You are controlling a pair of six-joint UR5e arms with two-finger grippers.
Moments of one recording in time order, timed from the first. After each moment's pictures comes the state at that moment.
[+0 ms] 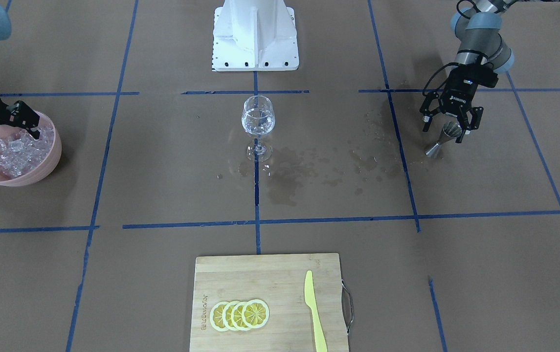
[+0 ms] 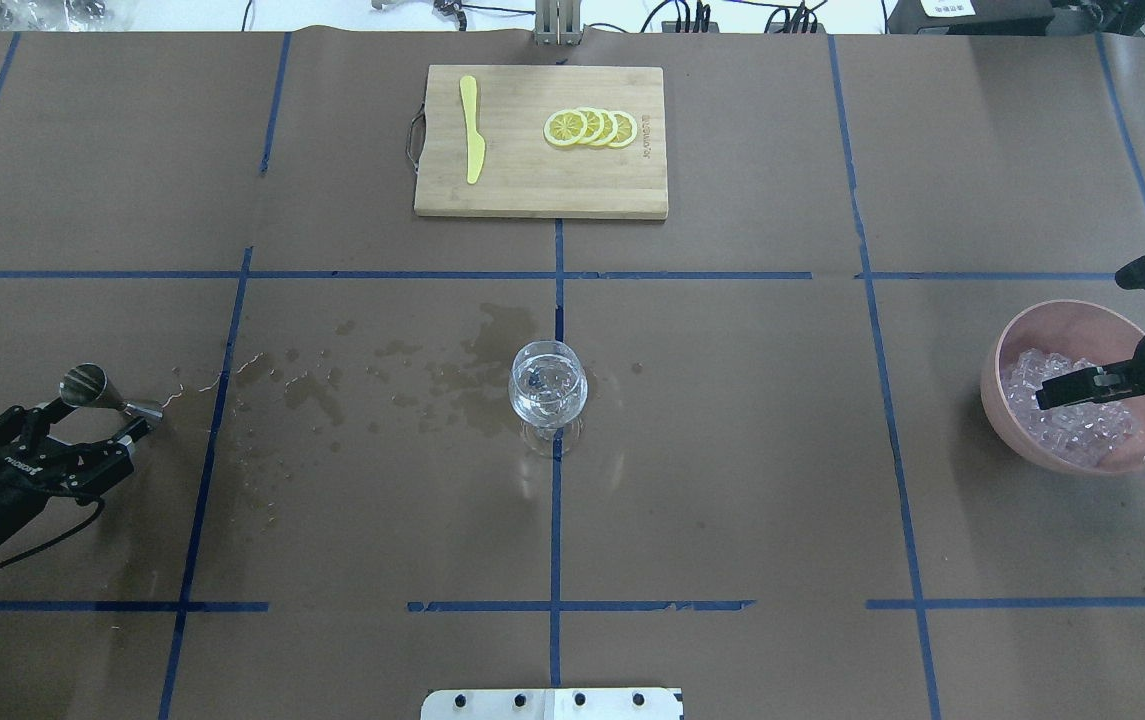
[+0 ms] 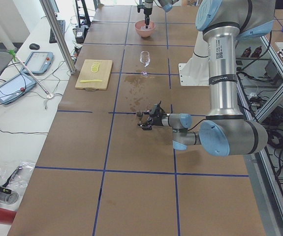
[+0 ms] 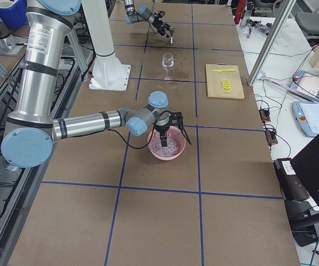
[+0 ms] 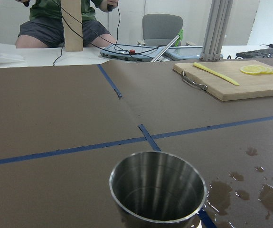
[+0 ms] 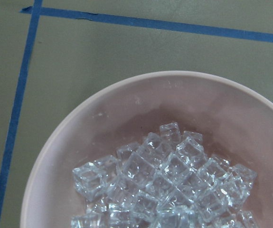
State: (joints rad) left arm -0.25 -1.35 -1.50 -3.31 -0.89 -0.87; right arm 0.92 -1.79 1.90 -1.04 2.10 0.75
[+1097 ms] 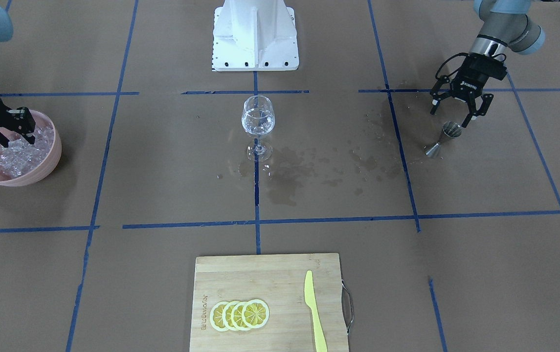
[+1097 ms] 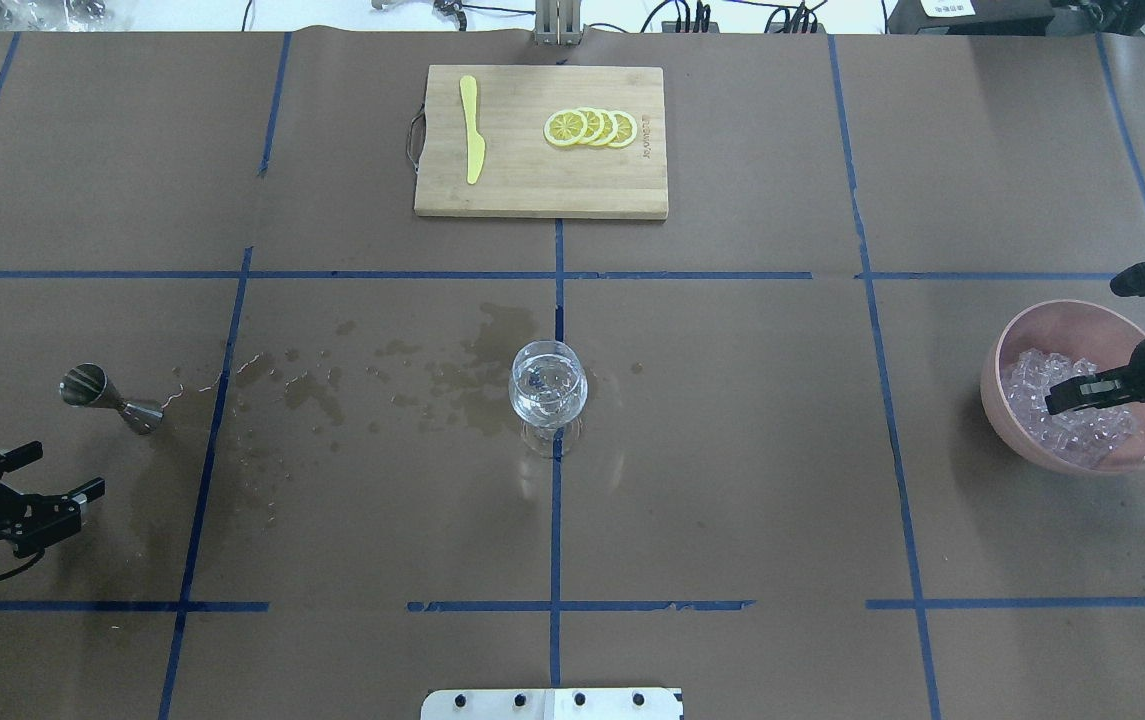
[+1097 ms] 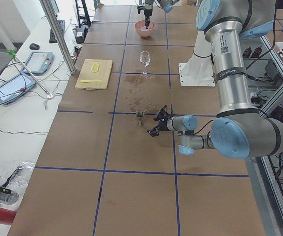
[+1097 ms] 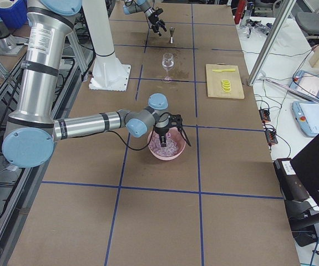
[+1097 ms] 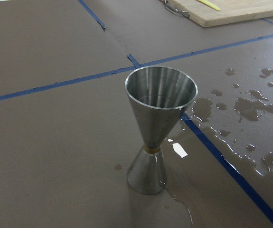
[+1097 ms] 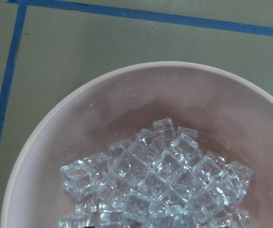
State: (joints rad) left arm -0.25 -1.19 -1.61 -3.22 -1.12 -0.87; right arm 0.91 -1.79 1.89 -1.04 2.08 0.75
